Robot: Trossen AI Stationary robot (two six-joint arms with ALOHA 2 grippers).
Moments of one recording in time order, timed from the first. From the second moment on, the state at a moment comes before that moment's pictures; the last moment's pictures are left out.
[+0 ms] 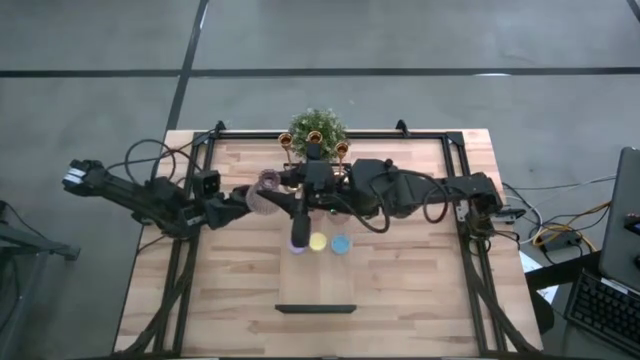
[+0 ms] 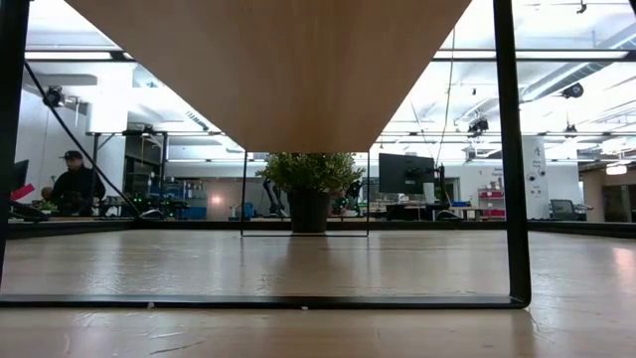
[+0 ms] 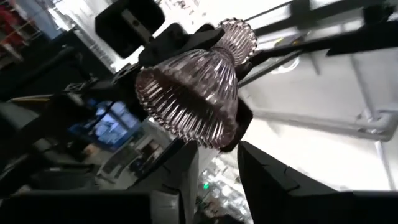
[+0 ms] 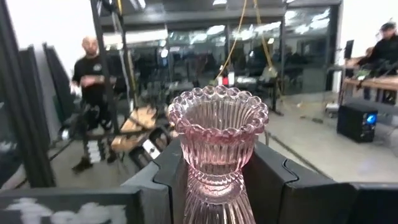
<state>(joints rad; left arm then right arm) -0.31 0.81 0.58 0.86 -0.10 -0.80 0.21 1.95 2.20 -0.11 0.32 0.08</state>
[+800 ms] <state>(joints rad) -0.31 0.73 0.63 0.55 -0.17 -0.53 0.22 1.90 2.20 -0.62 0.15 0.27</state>
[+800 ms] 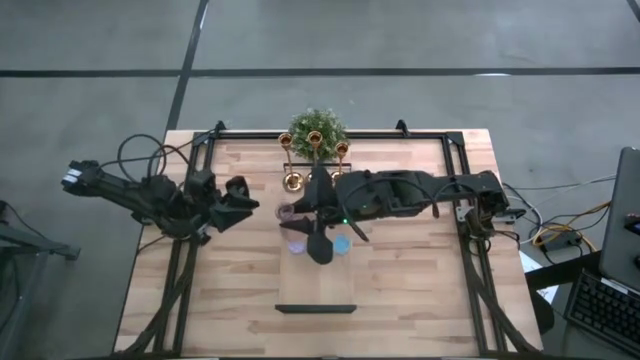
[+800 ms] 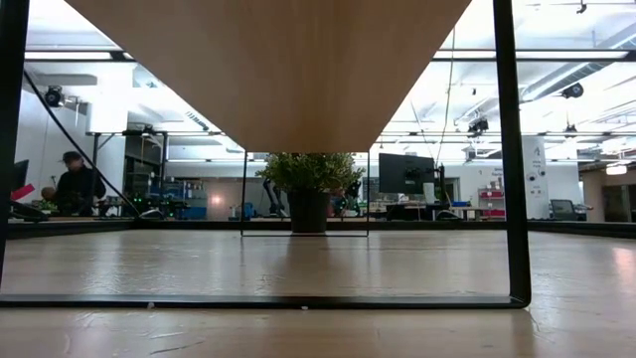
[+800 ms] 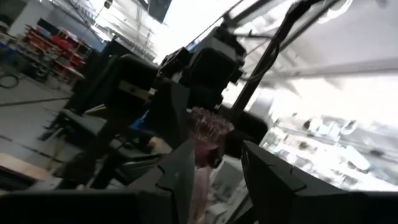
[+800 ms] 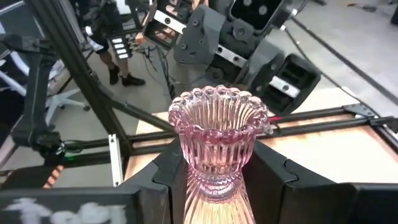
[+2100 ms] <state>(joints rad) -0.31 0.94 0.86 0.22 -0.15 -0.34 0.22 1.90 2.12 -0.63 0.10 0.32</state>
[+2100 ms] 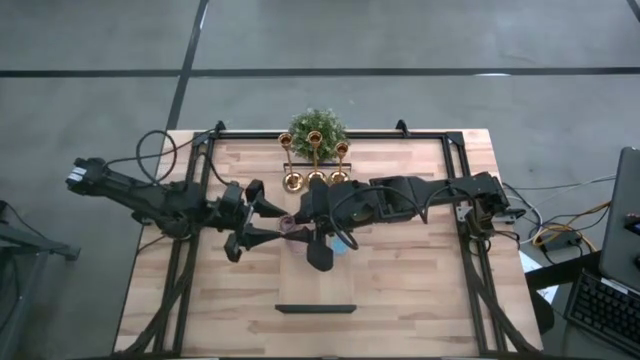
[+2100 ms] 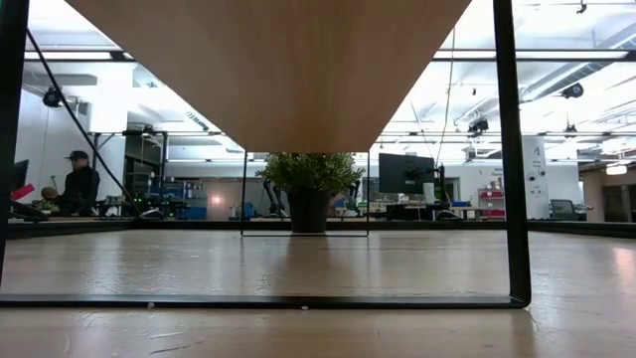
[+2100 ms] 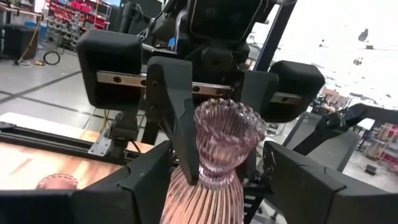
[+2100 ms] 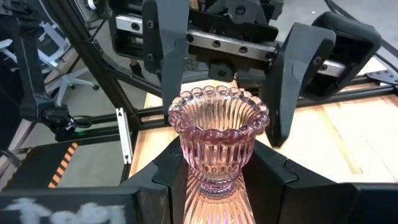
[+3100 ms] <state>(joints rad) -0.31 1.04 0.86 0.39 -0.17 -0.40 0.22 1.90 2.08 -0.56 0.08 0.35</state>
